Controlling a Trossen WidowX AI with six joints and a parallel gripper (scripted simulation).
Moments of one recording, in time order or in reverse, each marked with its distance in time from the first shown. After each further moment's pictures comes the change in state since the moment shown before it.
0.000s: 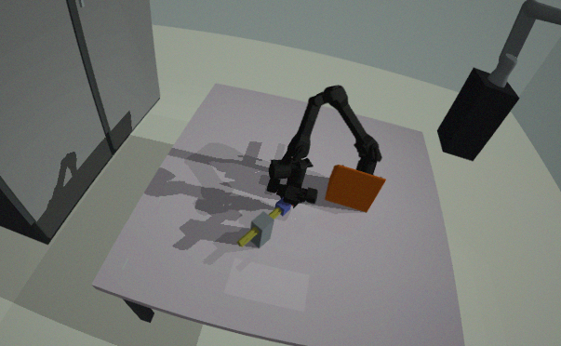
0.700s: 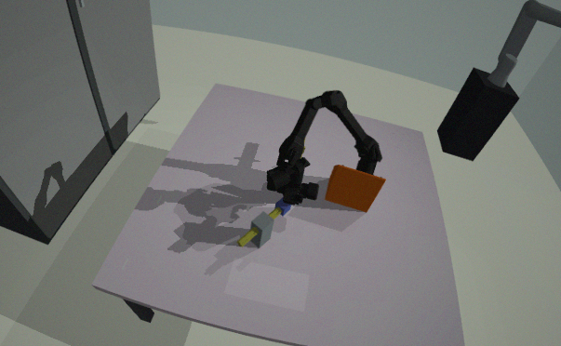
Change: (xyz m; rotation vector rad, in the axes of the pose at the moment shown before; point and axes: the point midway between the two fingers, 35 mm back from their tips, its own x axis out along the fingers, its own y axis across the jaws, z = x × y) arm -0.022 0.001 -0.010 -0.011 0.288 0.056
